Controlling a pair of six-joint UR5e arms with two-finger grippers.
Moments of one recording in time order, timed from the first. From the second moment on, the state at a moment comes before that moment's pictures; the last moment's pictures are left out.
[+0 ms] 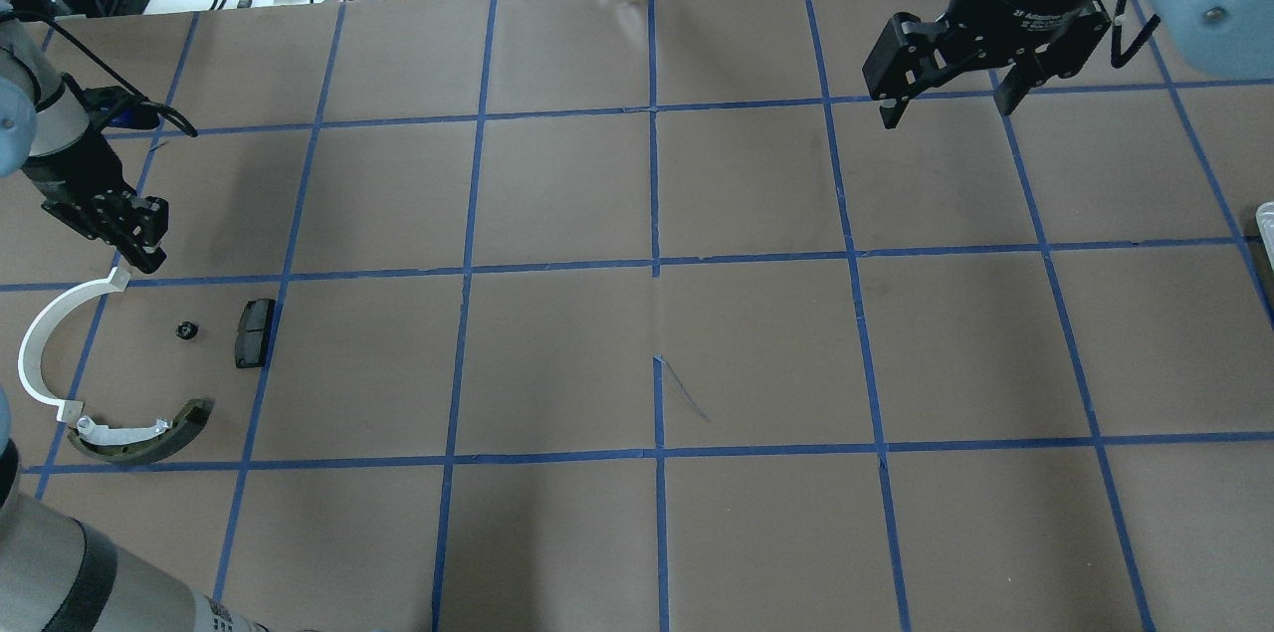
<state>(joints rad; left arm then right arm) -1.04 -1.99 -1.60 -1.33 1.76 0.66 1.56 -1.56 1.53 -1.59 -1.55 -0.10</state>
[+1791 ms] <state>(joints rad) -0.98 -2.10 -1.62 -1.32 1.76 0.67 1.56 -1.56 1.53 -1.60 -1.54 -0.10</state>
